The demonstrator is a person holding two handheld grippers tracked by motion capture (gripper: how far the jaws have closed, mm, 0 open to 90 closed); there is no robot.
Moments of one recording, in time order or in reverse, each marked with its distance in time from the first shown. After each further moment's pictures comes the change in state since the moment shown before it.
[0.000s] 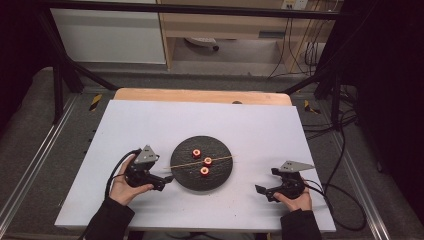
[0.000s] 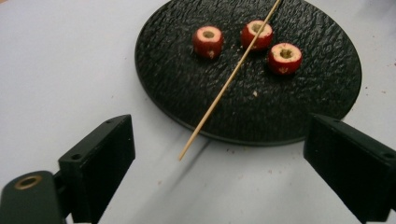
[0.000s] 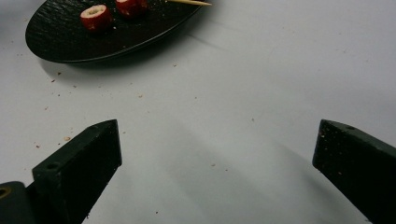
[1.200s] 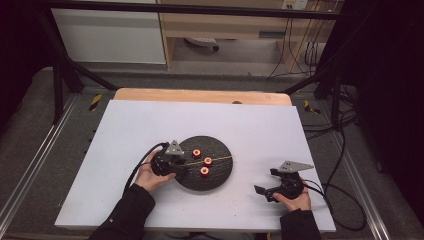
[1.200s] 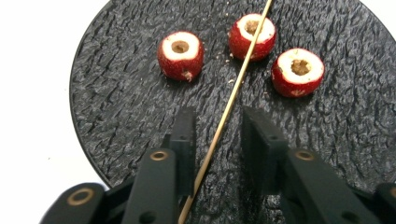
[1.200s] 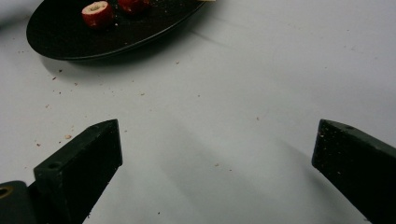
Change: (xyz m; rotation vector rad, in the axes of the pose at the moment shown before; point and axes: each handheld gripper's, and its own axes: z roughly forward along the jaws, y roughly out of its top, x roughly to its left) left arm -0.001 0.028 0.067 0.123 -0.076 0.095; right arm 0.000 -0.001 0.003 0.011 0.009 -0.004
